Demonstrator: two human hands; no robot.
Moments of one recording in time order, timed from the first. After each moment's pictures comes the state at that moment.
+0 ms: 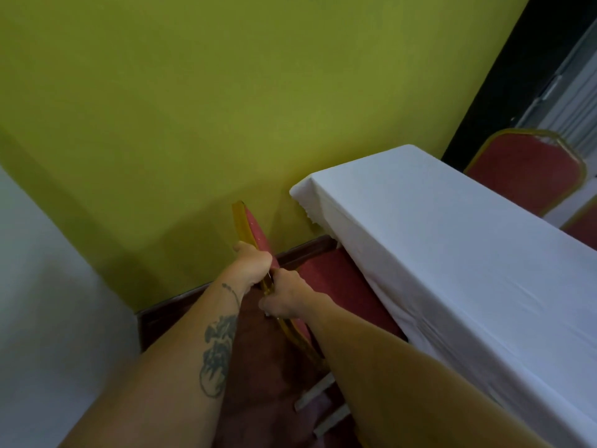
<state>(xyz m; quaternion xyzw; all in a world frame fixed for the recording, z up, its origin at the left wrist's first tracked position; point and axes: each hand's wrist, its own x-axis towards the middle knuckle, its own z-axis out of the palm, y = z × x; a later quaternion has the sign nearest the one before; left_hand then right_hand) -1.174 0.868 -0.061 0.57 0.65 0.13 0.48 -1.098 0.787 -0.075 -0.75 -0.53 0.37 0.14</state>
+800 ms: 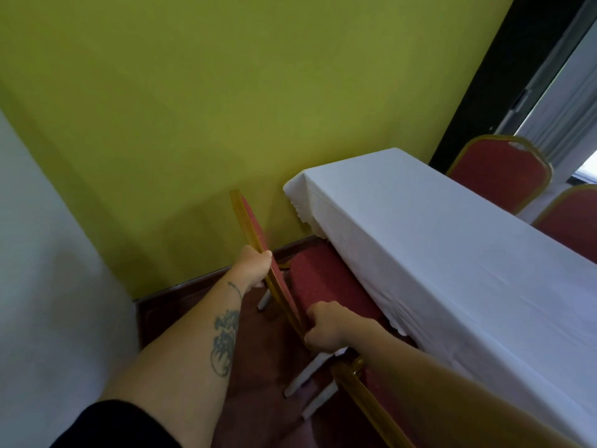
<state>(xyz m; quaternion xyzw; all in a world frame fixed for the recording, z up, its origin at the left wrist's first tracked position) -1.196 0.777 -0.061 0.55 0.60 0.18 0.55 -1.068 0.629 -0.071 -0.75 -0.53 0.39 -0.03</state>
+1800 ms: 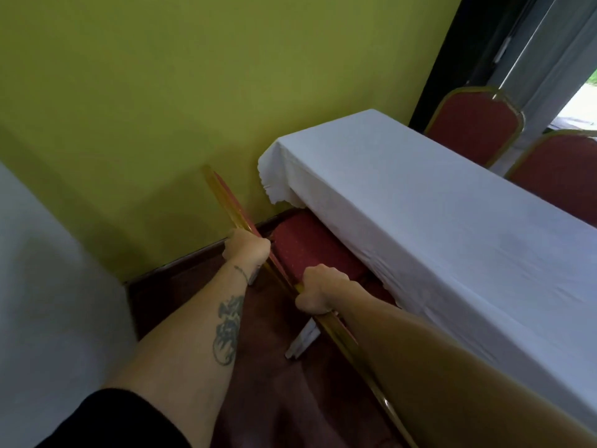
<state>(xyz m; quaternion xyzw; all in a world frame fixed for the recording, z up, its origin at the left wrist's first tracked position) -1.168 0.726 -0.069 0.59 0.67 0.12 0.42 -1.062 0.593 -0.051 -0.79 -0.53 0.31 -0.06</state>
